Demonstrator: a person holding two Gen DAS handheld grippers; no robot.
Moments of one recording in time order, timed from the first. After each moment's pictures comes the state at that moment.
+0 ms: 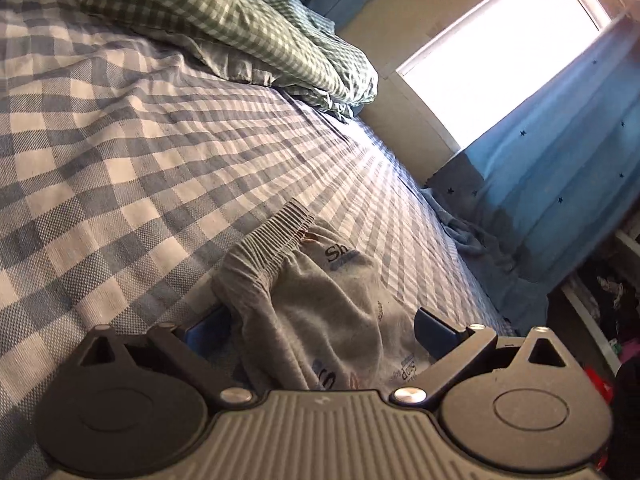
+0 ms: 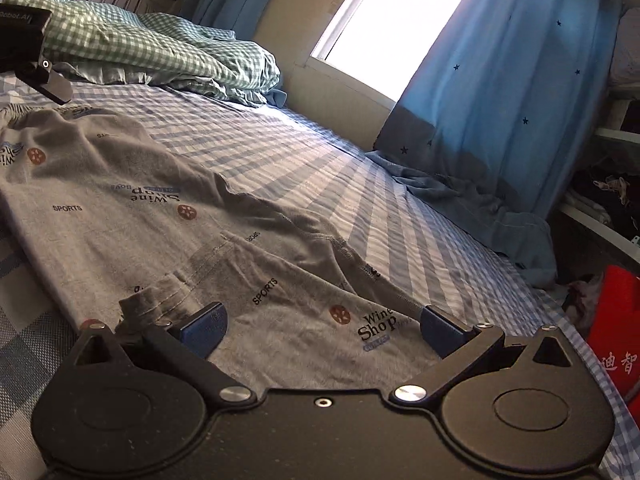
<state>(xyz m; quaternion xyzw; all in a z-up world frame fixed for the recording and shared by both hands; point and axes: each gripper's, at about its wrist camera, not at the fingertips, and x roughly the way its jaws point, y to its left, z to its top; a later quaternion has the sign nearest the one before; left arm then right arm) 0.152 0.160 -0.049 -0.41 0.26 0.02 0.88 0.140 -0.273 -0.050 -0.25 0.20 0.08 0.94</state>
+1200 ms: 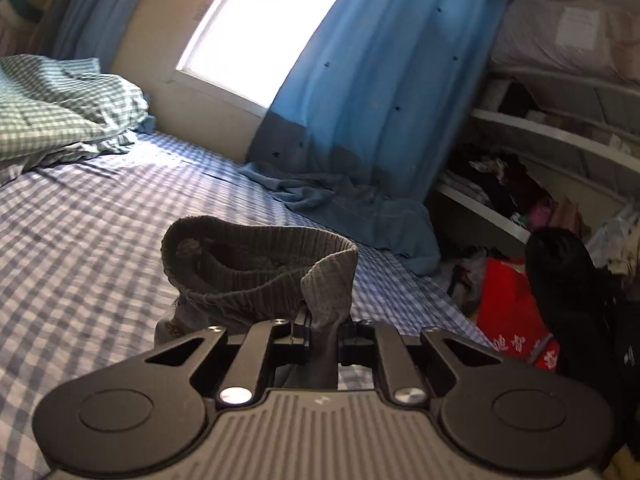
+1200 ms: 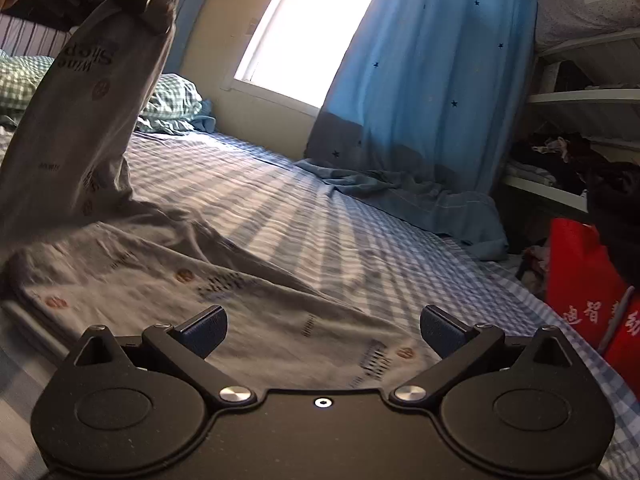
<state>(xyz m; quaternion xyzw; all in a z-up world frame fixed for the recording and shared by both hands) 0.199 -0.057 0.092 -0.19 0.22 -0.20 0.94 0.122 -0.393 -0.036 -0.19 0.17 0.01 0.97</state>
